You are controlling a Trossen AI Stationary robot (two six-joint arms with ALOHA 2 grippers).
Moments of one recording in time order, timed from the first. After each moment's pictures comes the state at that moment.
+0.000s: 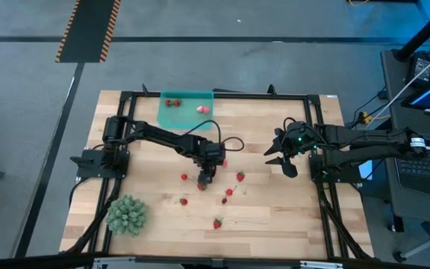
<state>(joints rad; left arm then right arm) 0.03 1.96 1.26 -0.49 0.03 -0.02 -0.11 0.86 0.61 -0.46 -0.25 -0.03</state>
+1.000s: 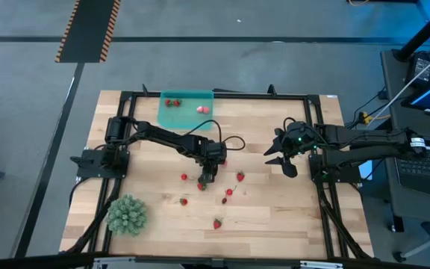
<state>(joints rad) 0.03 1.99 1.26 -0.45 0.02 -0.02 -0.11 0.86 0.61 -0.46 -0.25 -0.03</state>
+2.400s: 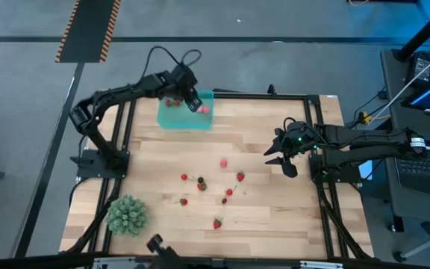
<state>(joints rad) 0.68 1.63 1.29 -0.57 -0.05 -0.09 -0.11 0.86 0.61 -0.46 -0.25 -0.03</state>
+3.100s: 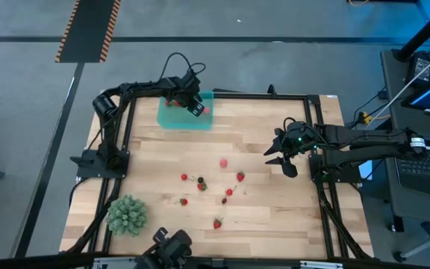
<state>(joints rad) 0.75 1.93 1.30 -0.52 0.00 -0.15 -0.11 0.86 0.61 -0.46 -0.25 -0.03</state>
